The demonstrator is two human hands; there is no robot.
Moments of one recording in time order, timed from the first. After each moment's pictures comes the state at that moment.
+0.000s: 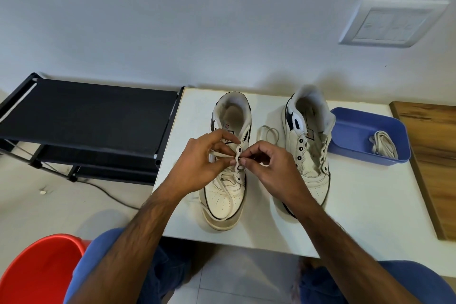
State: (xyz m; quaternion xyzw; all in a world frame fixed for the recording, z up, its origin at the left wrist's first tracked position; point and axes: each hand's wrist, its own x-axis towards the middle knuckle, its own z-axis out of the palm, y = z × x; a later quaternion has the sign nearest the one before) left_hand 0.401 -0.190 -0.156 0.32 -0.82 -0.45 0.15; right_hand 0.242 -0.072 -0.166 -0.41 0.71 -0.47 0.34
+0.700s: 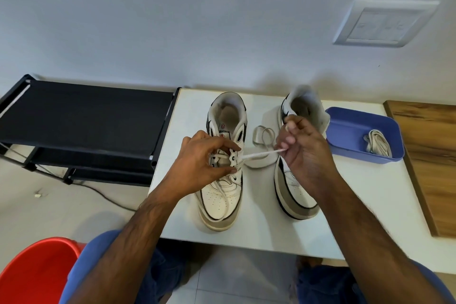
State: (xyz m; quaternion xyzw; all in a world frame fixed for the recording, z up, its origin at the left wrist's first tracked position) left_hand 0.401 -0.191 -0.164 0.30 -0.88 -0.34 0.15; right_hand 0.198 -0.069 -0.141 -0.15 0.46 -0.72 0.49
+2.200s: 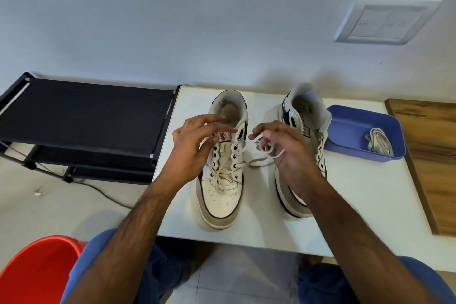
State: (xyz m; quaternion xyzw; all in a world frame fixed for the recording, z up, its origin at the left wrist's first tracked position) left_hand 0.400 -0.210 -0.168 0.30 -0.87 -0.32 0.23; right_hand 0.216 -0.076 -0.149 -0.27 0.53 -0.65 0.47
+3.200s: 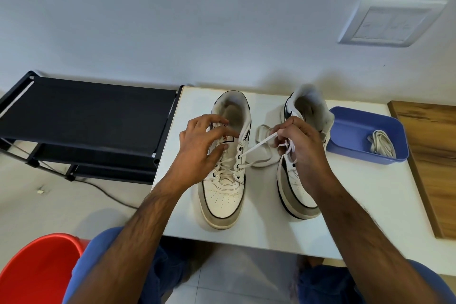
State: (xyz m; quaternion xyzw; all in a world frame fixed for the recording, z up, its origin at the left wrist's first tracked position) left_hand 0.395 -0.205 -0.173 0.31 -0.89 -0.27 0.20; right_hand 0.205 -0.077 -0.139 -0.21 0.68 -0.60 0.37
